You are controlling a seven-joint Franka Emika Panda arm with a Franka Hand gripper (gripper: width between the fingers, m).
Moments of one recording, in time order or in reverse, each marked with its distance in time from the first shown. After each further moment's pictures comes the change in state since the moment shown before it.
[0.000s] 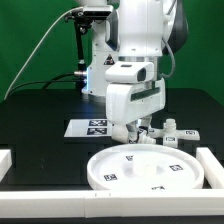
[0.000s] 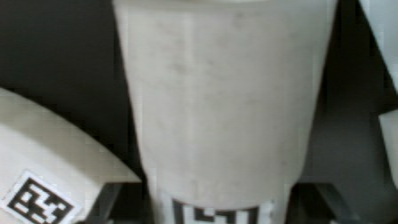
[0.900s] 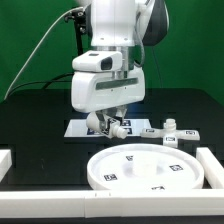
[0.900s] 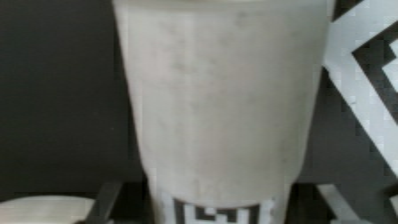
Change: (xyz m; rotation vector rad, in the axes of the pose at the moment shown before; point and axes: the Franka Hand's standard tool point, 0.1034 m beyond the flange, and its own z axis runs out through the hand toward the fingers) arm -0.055 0.020 -0.020 -0.004 -0.020 0.152
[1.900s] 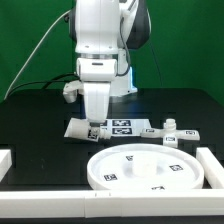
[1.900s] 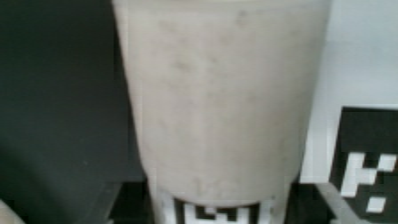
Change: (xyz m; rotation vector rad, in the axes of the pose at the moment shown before) arm -0.039 0.010 0.013 0.051 -0.043 -1.030
